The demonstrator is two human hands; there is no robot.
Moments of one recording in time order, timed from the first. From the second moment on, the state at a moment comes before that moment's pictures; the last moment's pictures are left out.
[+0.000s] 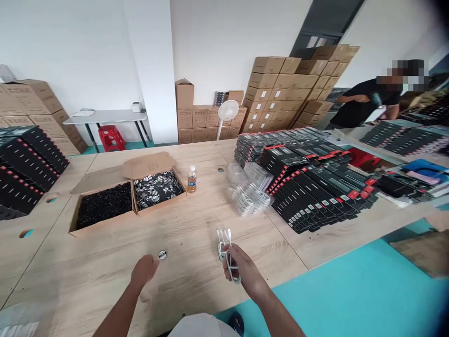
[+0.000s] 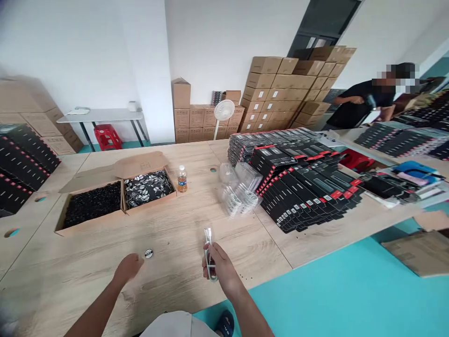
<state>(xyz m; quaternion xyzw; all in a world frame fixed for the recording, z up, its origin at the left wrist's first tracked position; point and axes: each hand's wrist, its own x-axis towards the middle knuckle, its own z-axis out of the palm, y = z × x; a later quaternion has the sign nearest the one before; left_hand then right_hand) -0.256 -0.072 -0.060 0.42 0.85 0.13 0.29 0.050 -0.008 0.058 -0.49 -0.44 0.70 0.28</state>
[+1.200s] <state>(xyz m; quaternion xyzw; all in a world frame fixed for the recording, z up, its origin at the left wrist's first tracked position) -0.054 -0.015 0.044 0.27 0.49 0.60 0.57 0.076 -0.017 0.064 -0.57 -0.58 0.49 0.30</state>
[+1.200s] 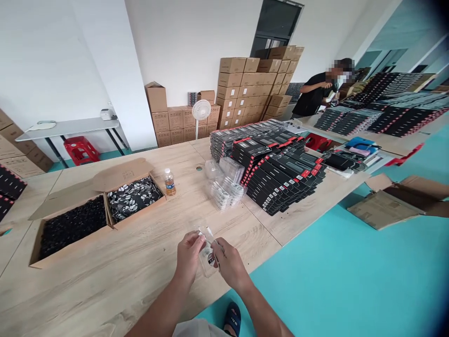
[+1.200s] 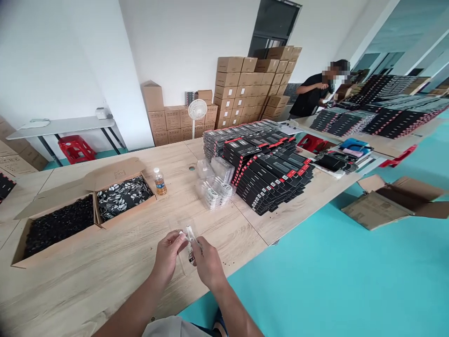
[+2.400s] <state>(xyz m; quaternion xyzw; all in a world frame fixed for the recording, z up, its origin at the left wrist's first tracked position) -0.059 -0.004 0.043 0.10 0.47 0.66 0.58 0.038 0.001 0.062 -0.58 -0.52 0.57 0.26</state>
